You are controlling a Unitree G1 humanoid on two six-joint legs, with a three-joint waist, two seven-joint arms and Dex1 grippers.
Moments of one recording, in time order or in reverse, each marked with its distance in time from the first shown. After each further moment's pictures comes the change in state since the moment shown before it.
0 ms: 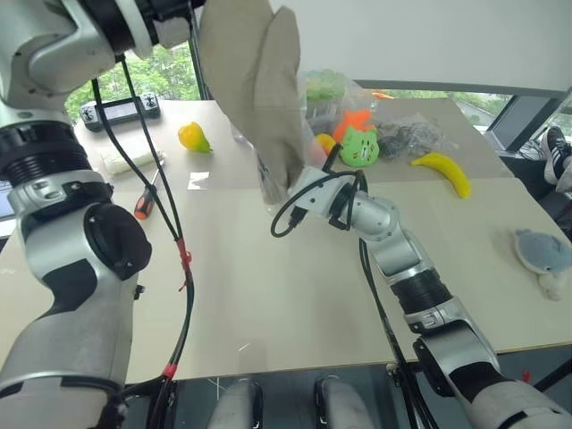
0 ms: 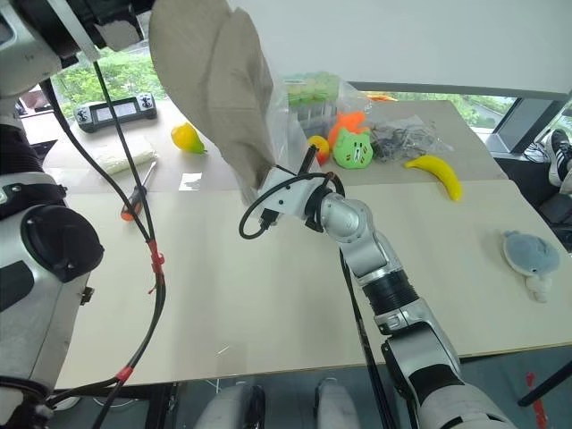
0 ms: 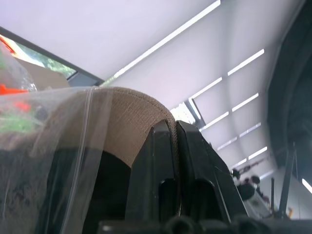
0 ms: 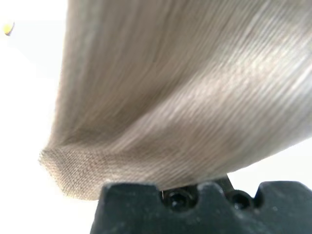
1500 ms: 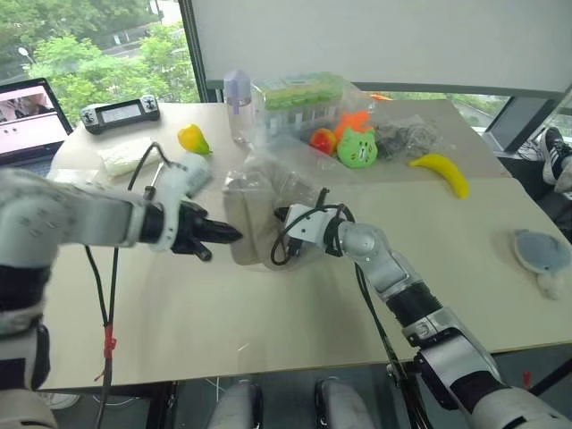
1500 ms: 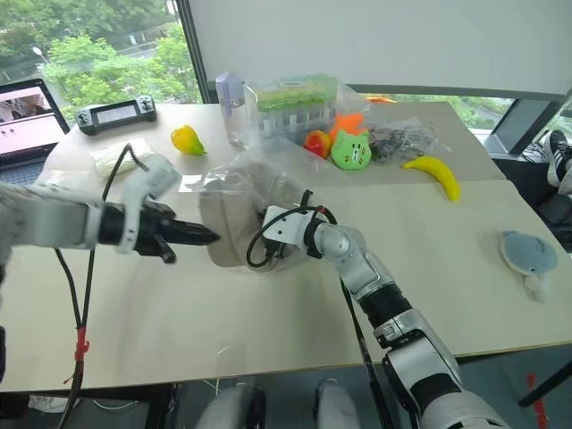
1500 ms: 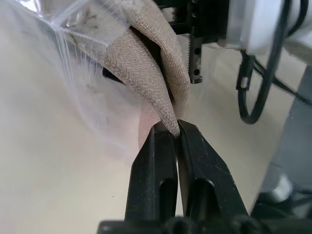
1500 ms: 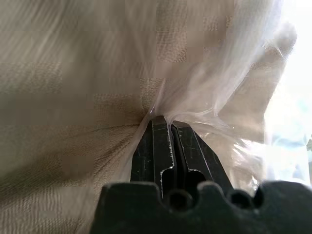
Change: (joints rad) left arm 0.597 0.556 -0.588 -0.612 0.284 0.216 -0.682; right arm 0.057 -0.003 0.091 0.125 0.005 0.028 0.041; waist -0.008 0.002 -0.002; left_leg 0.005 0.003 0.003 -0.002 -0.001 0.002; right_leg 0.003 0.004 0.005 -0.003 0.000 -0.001
